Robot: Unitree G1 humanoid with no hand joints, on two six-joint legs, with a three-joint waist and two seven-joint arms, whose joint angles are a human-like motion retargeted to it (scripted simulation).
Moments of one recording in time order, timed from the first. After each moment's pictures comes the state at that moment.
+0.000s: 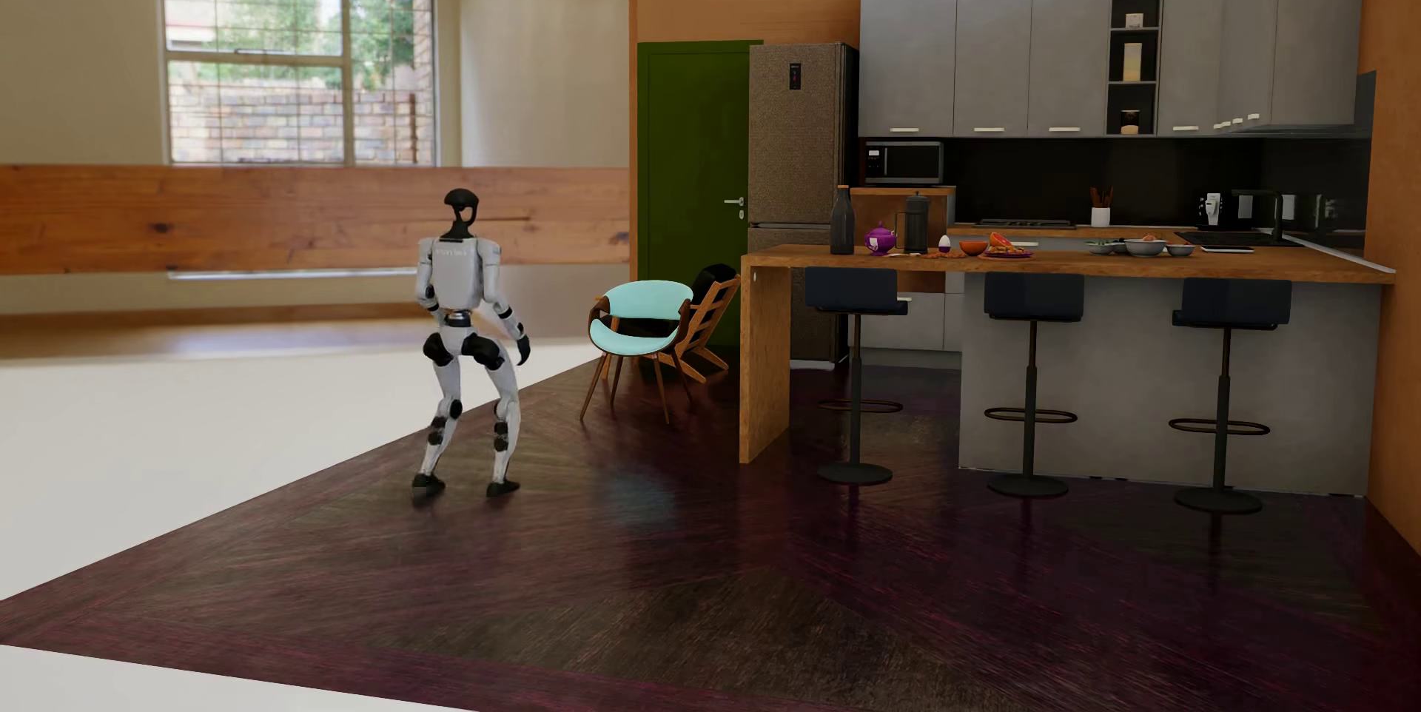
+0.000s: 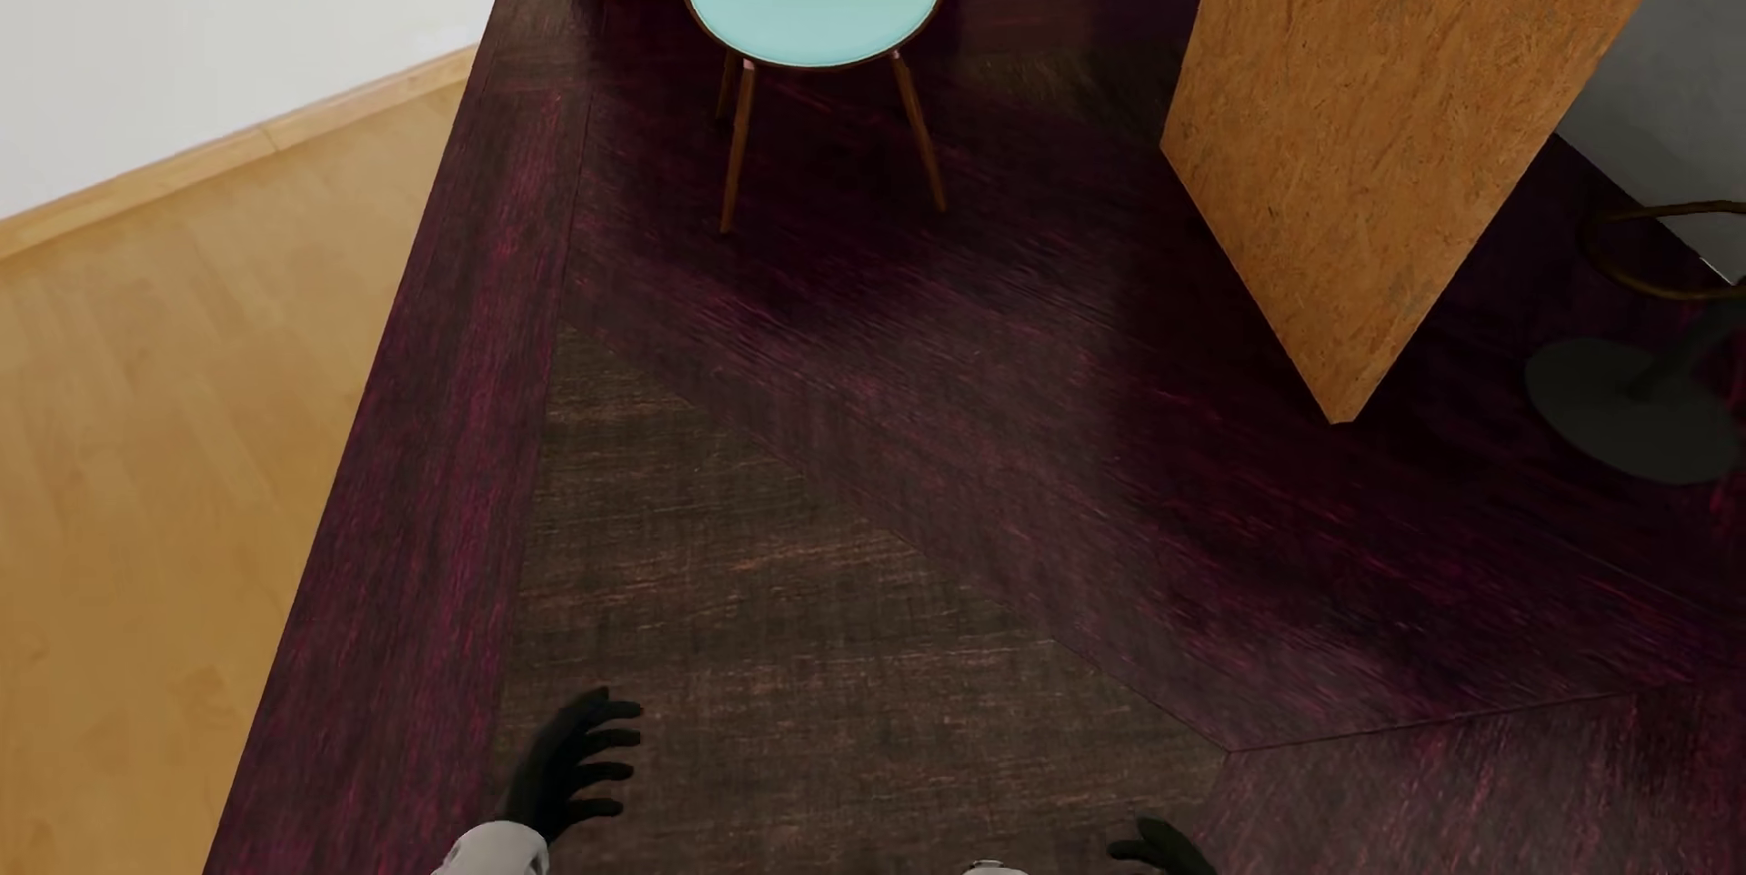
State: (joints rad) body -0.40 -0.52 -0.06 0.03 -0.09 -0.03 0.00 -0.01 0.03 1.00 0.85 0.07 0.19 -0.37 -0.34 0.15 -0.21 -0.08 0.02 -0.09 0.04 0.59 0.66 0.02 -0.03 0.05 0.10 0.02 0.08
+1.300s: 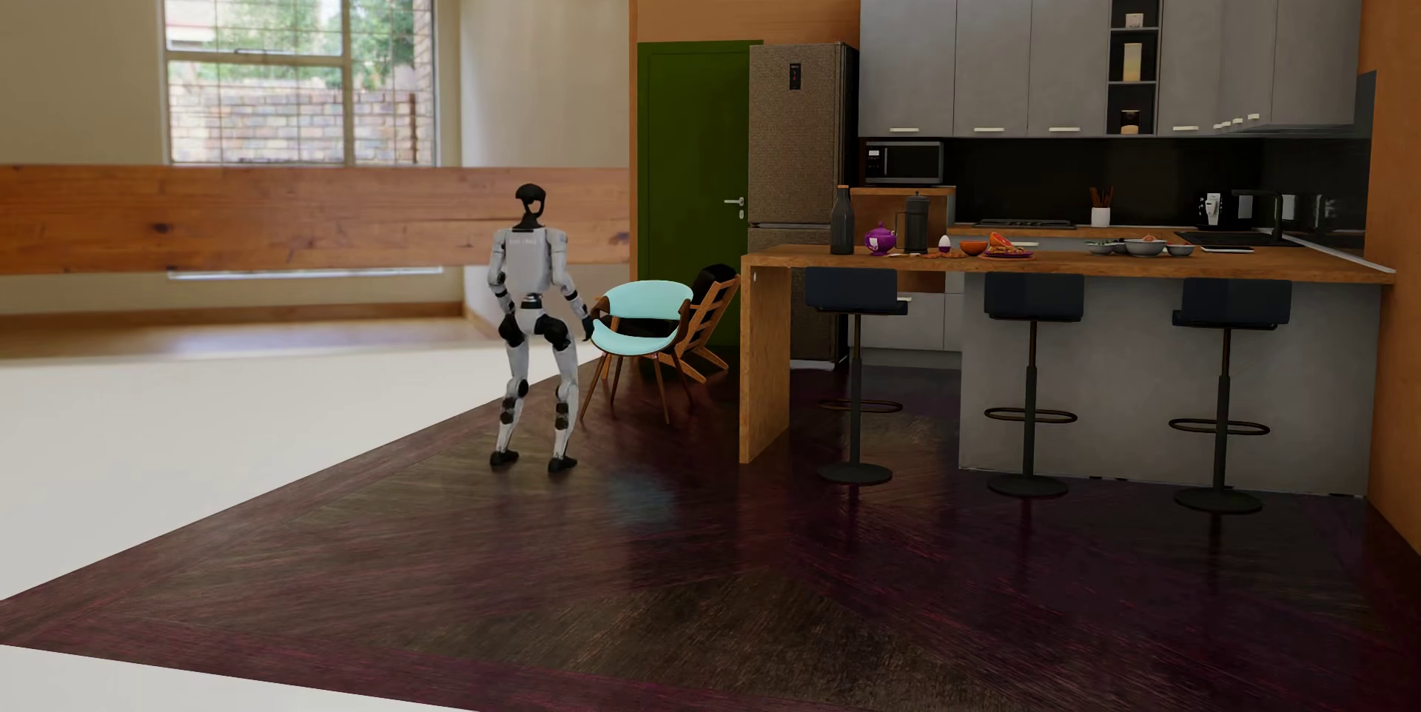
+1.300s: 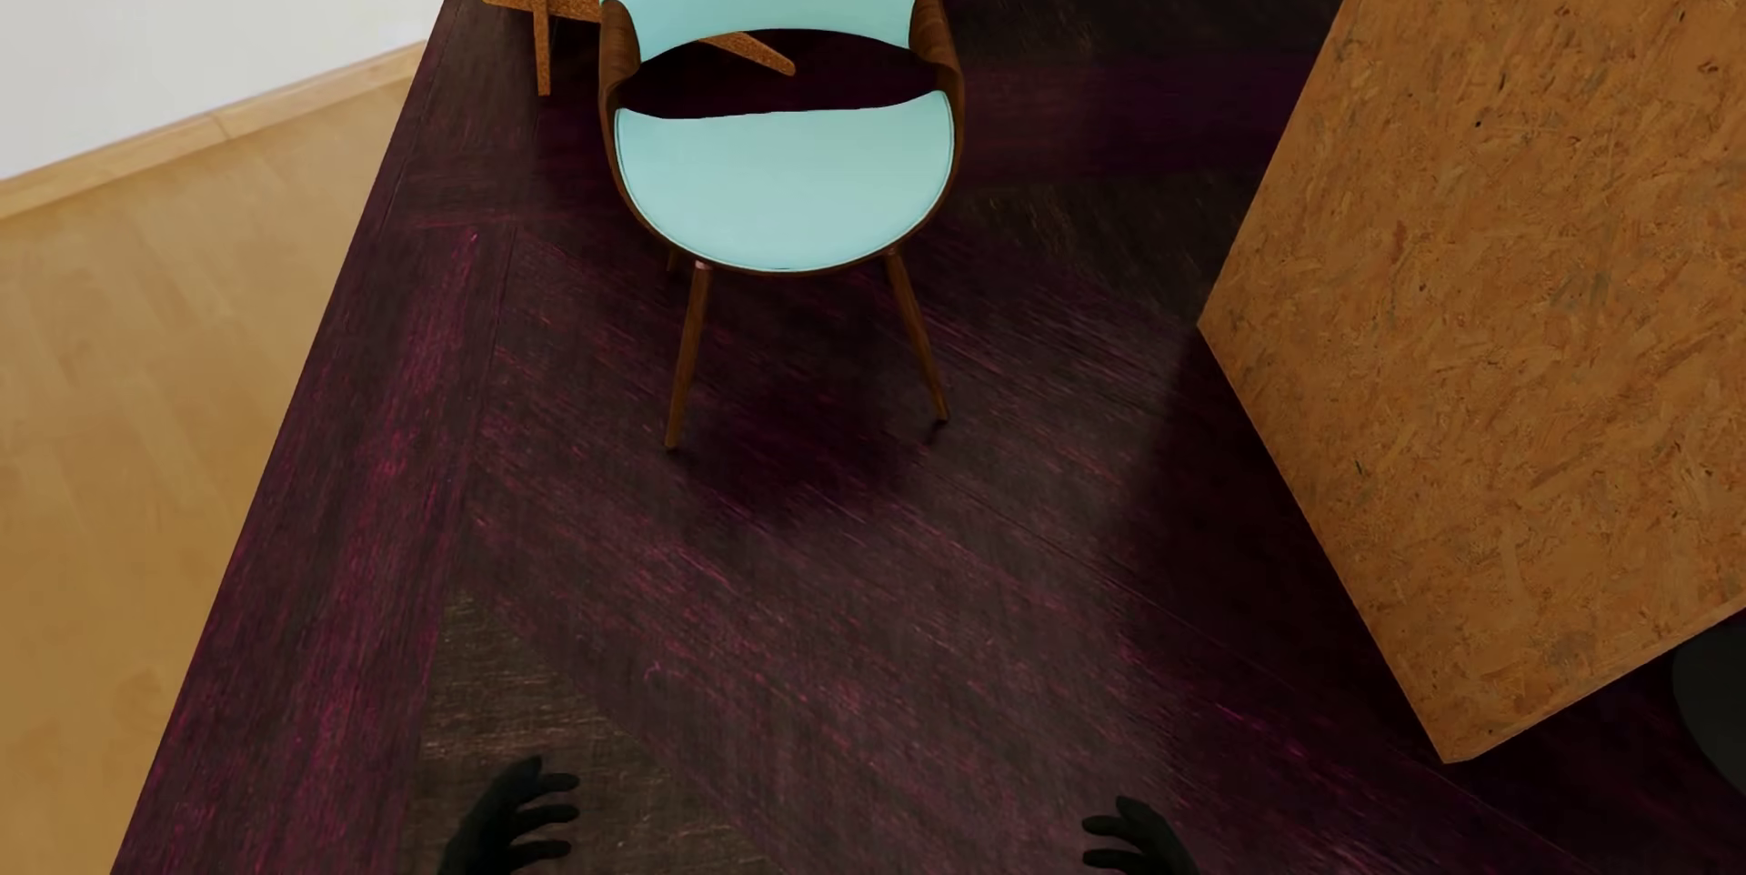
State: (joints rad) body -0.32 -0.30 -0.07 0.07 -0.07 -0.03 0.00 0.01 0.01 0.73 0.74 0.16 0.18 -0.42 -0.45 0.19 -0.15 -0.07 0.06 -0.03 0.04 0.60 0.65 -0.03 0.01 0.07 0.08 0.00 0.04
